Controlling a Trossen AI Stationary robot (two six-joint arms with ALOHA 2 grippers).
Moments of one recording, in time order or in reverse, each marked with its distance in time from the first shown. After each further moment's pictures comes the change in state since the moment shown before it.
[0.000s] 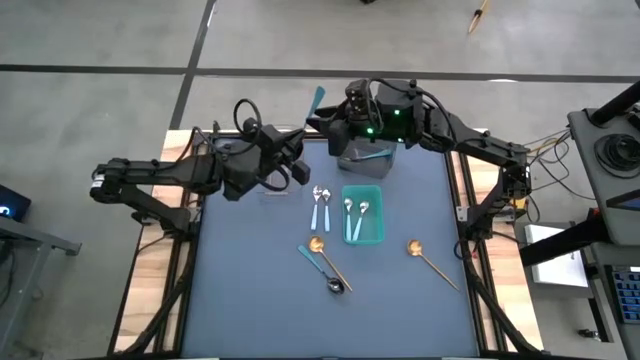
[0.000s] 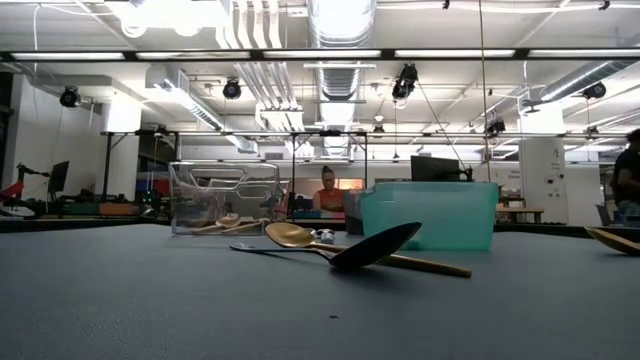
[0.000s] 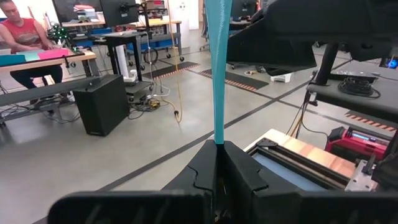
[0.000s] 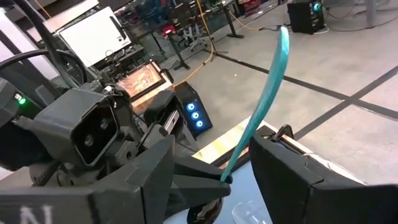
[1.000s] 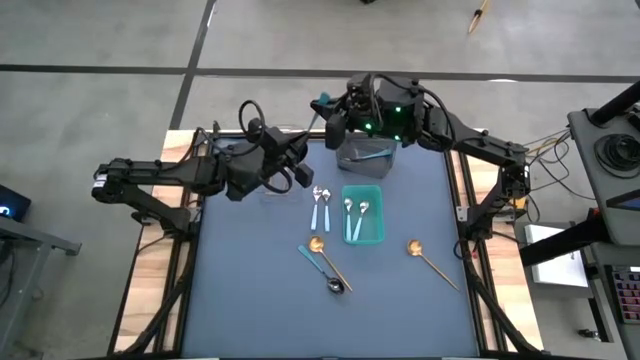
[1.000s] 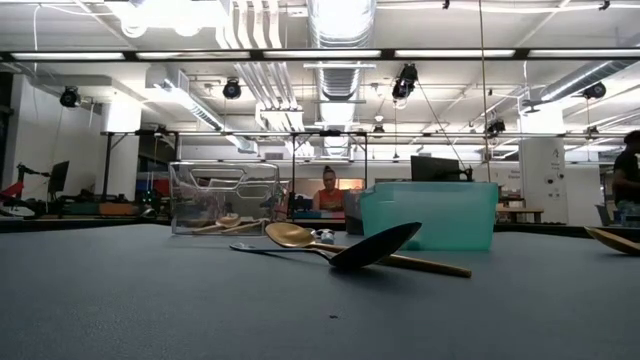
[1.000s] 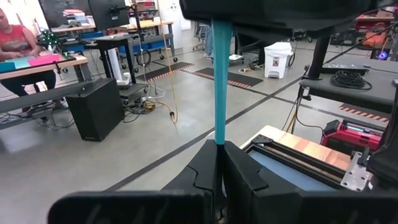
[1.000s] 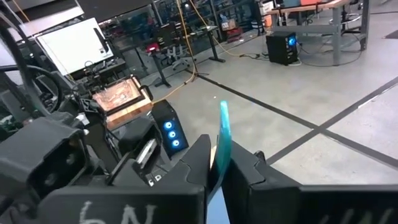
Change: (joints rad) left arm -0.001 0.014 0.000 0.019 0.035 0.043; right arm -0.013 0.006 -0.002 0.061 0.095 -0.121
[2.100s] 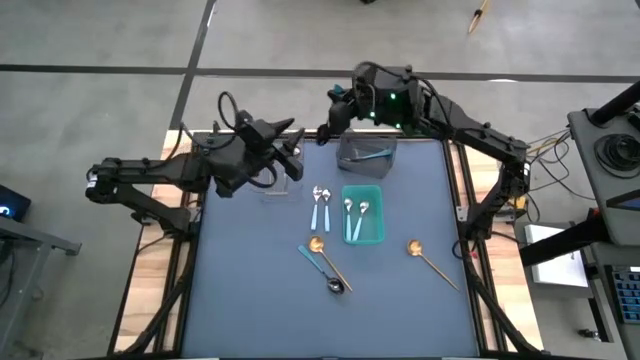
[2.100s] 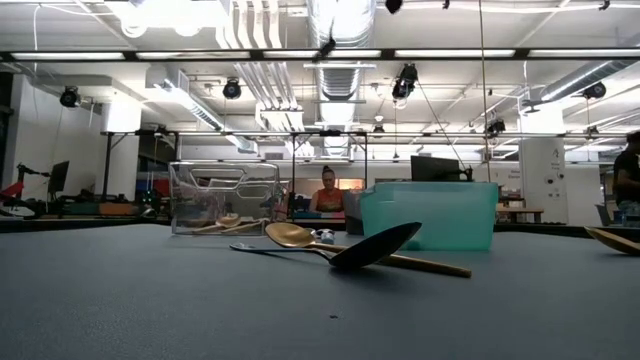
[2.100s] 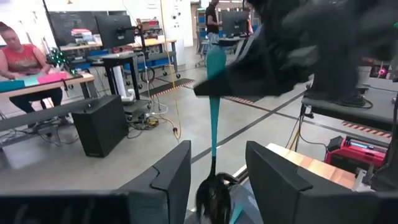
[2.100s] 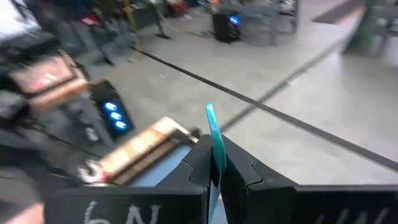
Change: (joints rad) left arm 0.005 -0.061 0.000 0.047 -0.014 0.088; right arm -0.107 -0.004 0.005 -0.182 0.087 -0.026
